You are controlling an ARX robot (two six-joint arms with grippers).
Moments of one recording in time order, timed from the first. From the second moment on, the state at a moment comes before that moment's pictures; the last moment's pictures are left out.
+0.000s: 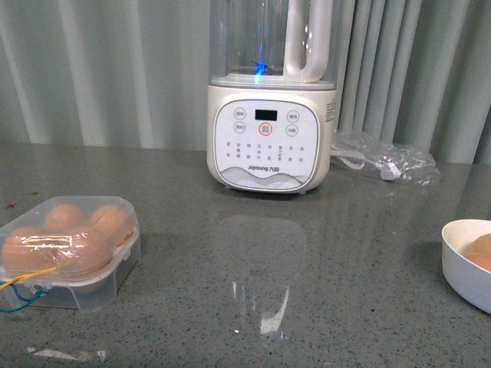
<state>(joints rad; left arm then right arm) 0.47 0.58 0.33 0.25 0.46 0.01 0.00 0.00 0.01 0.00 0.00 -0.01</state>
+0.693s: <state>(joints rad) 0.02 0.24 0.07 0.17 0.00 0.00 0.00 0.00 0.01 0.00 0.00 -0.01</state>
